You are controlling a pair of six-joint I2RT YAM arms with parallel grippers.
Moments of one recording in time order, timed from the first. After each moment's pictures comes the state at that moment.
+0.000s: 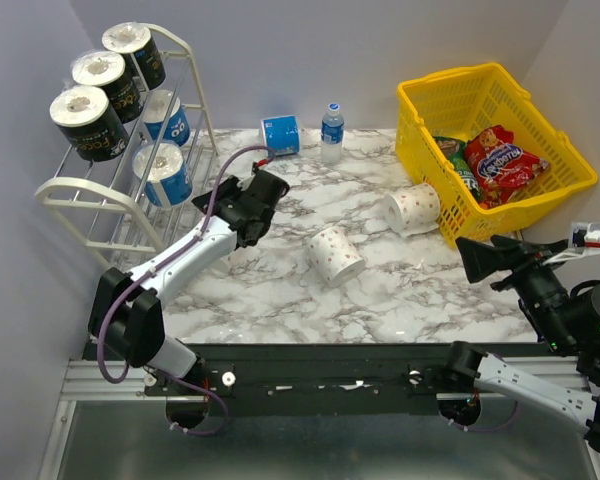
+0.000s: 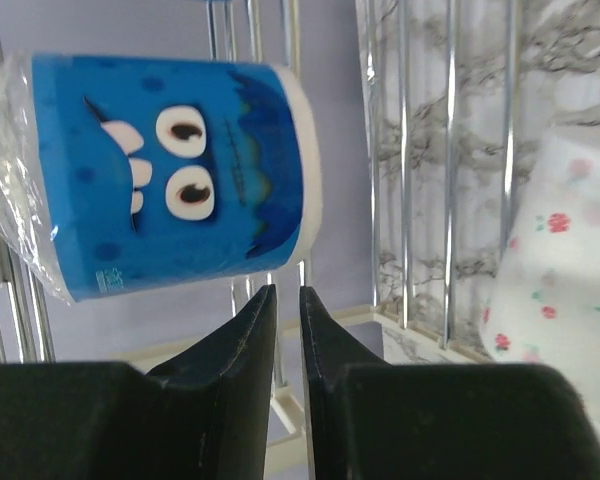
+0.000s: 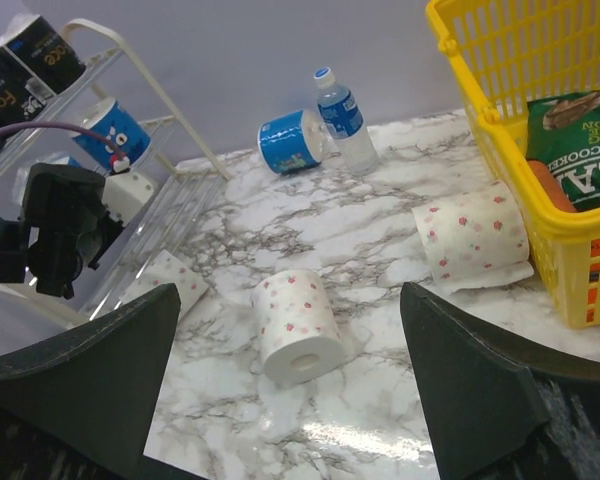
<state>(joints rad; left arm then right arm) -0.61 1.50 1.20 -0.62 -1.14 0.41 1.02 0.35 1.11 -0.72 0.72 0.39</state>
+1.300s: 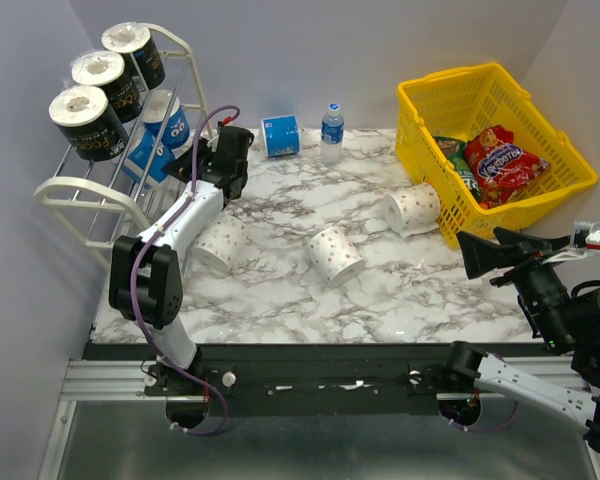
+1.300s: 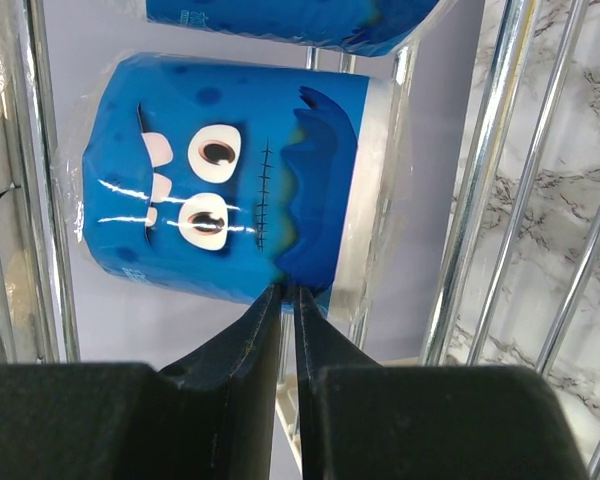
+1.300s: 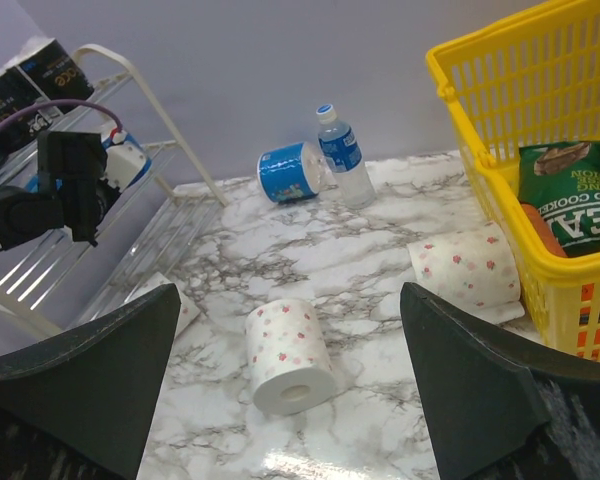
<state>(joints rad) -0.30 1.70 1.40 -0.33 -1.16 0.65 1.02 0.34 1.07 -0.59 0.71 0.27</state>
